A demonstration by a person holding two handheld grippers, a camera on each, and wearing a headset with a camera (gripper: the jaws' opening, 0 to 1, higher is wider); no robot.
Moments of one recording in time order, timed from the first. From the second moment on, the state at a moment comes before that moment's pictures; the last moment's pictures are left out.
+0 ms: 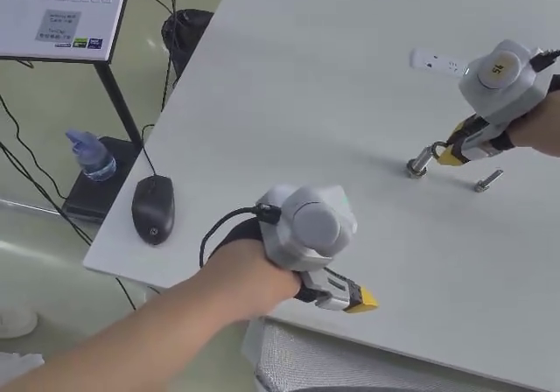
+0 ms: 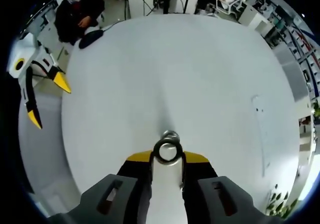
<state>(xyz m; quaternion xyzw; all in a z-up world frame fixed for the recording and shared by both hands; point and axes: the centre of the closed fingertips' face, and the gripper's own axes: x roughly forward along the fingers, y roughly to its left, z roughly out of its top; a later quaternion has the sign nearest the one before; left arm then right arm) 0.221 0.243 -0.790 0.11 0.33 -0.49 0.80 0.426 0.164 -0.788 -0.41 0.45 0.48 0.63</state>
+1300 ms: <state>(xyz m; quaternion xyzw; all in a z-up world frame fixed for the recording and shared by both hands) 0.219 0.251 -0.798 0.10 0.34 -0.48 0.80 0.439 0.174 -0.832 -0.43 0.47 0.48 0.60</state>
